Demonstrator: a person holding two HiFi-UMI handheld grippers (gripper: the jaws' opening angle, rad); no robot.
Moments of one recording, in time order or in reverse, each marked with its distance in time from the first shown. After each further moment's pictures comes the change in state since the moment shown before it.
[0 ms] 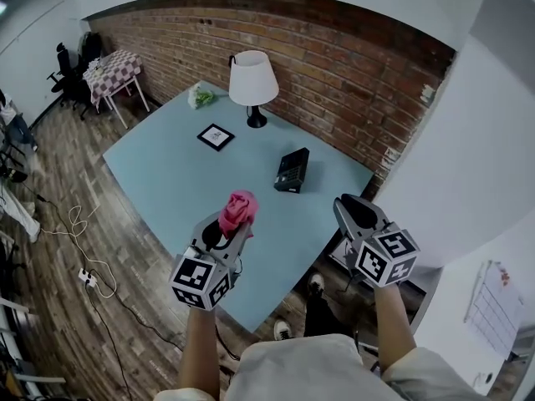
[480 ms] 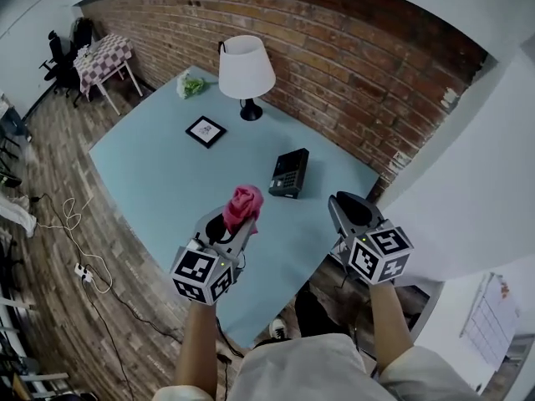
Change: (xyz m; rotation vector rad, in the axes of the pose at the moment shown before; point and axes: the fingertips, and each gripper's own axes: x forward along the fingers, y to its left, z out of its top) left arm 0.100 0.031 -0.030 -0.080 0.080 -0.029; right arm 0.084 -0.065 -0.029 0.028 0.104 -0.017
